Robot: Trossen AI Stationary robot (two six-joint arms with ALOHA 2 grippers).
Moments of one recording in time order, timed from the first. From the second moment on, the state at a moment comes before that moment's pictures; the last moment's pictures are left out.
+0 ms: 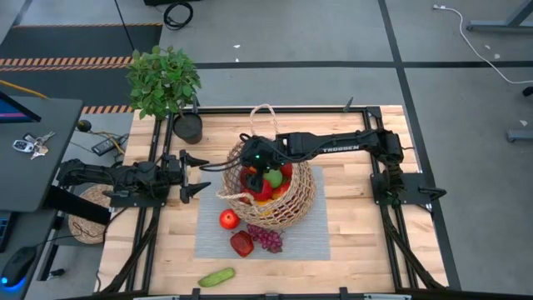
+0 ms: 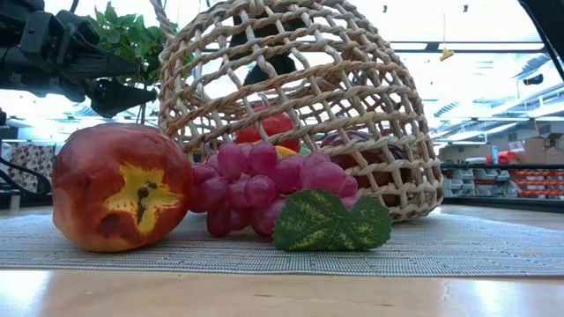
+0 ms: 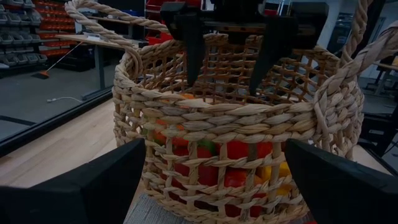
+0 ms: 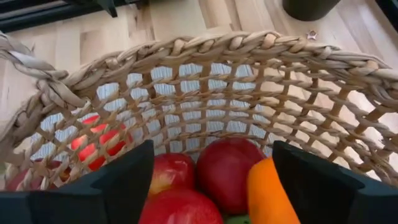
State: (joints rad) left arm -0.12 0.10 0.01 0.07 -0.31 -0.15; right arm -0.02 1.98 1.81 -0.67 0.06 0.21
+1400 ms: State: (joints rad) left arm -0.12 0.10 0.01 0.08 -0.31 -0.15; right arm 0.55 2.10 1.81 -0.33 0.42 -0.03
